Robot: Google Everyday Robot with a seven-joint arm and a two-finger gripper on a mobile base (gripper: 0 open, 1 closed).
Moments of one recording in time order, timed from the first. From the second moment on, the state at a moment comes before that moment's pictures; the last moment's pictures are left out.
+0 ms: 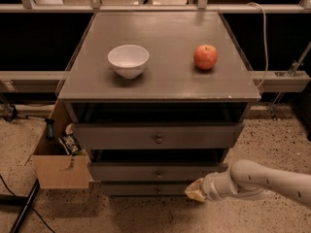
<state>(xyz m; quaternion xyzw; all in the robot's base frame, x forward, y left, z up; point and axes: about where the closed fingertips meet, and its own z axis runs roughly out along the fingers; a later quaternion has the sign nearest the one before) 0.475 -0.138 0.408 -0.45 0.83 0.25 0.24</state>
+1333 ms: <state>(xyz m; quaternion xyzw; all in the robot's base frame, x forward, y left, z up) 0.468 -0.112 0.399 -0.48 0.81 0.27 0.23</state>
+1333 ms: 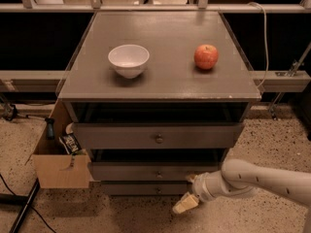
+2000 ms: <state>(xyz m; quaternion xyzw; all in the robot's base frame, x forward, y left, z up) 0.503 -0.093 0.401 -0.49 0.80 0.24 0.23</state>
